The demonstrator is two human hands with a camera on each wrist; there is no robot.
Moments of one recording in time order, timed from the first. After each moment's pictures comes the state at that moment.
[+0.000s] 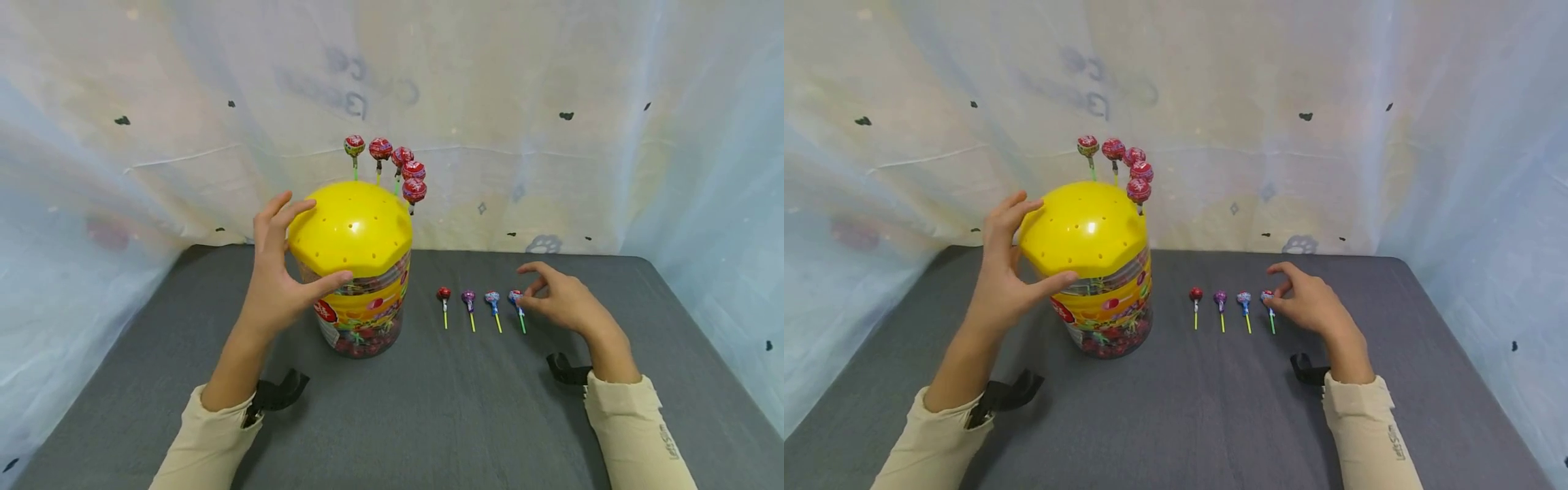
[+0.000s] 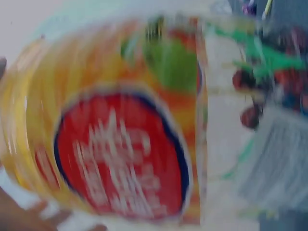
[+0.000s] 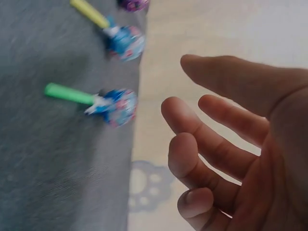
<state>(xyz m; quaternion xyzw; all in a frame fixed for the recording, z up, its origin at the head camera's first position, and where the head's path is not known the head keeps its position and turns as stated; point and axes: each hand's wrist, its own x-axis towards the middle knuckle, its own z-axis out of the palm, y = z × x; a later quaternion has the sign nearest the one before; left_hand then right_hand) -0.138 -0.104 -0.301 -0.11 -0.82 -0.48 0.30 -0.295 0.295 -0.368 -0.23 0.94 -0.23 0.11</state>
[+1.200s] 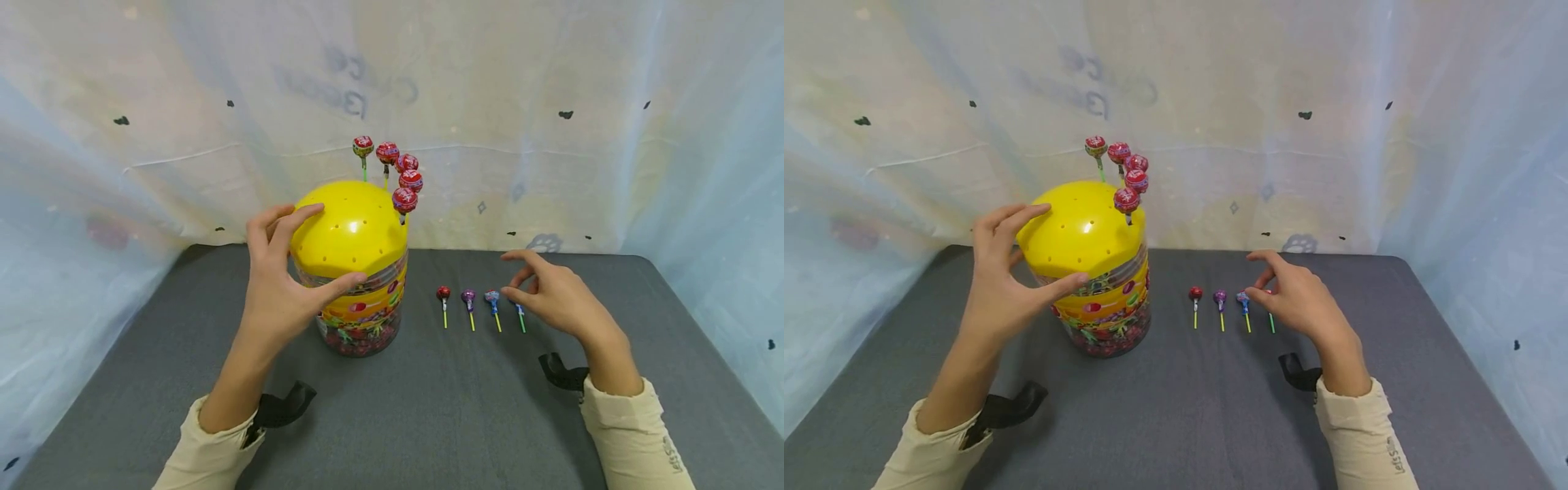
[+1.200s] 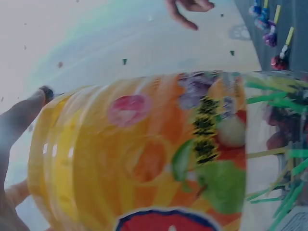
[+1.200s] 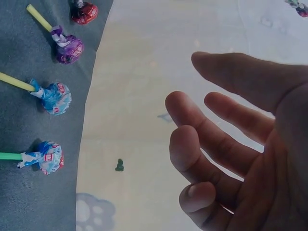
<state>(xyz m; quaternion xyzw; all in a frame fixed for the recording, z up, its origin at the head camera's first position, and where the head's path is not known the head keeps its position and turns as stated) -0.117 -0.077 -0.286 -0.02 -0.85 -0.42 0.32 -0.261 0.270 -0.330 -0.28 0.93 -0.23 0.04</state>
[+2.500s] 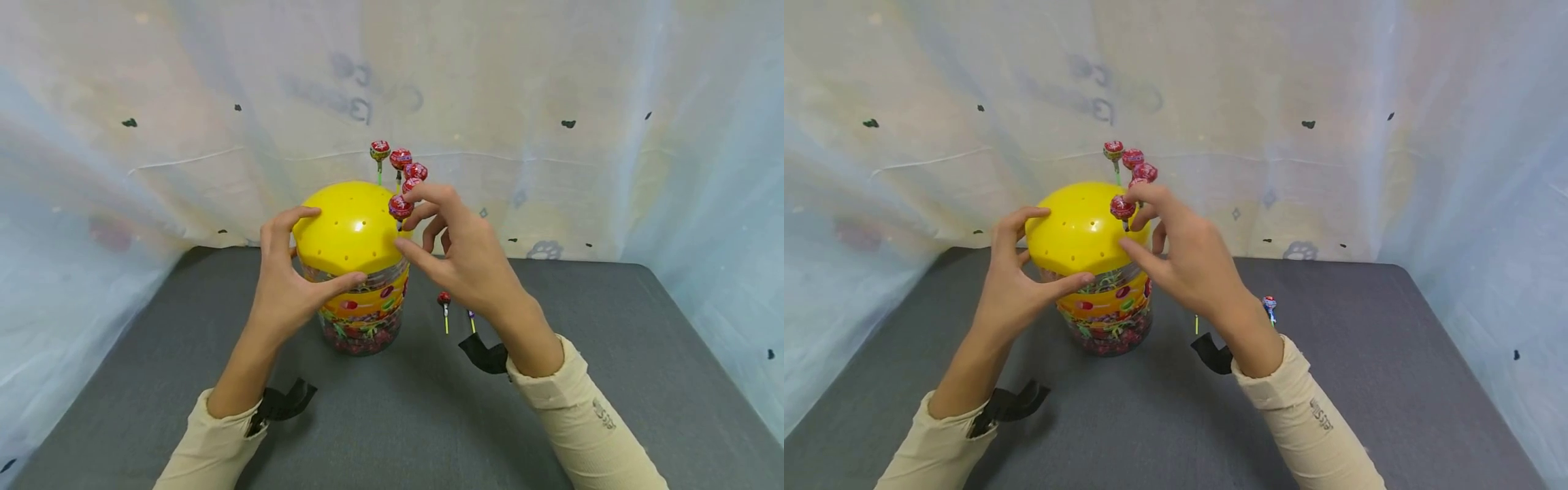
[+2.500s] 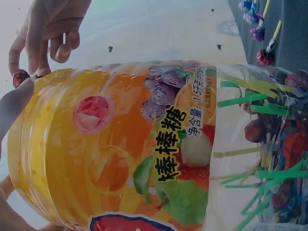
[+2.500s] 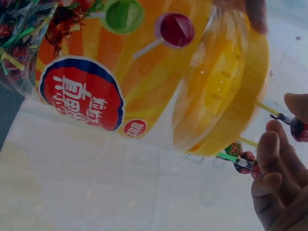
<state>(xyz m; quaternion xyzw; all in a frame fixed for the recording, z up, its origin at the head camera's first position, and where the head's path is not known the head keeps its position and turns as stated) -0.132 -0.082 -0.299 -0.01 -0.84 -0.46 0.29 -0.213 0.145 -0.255 -0.47 0.76 -0.39 -0.22</state>
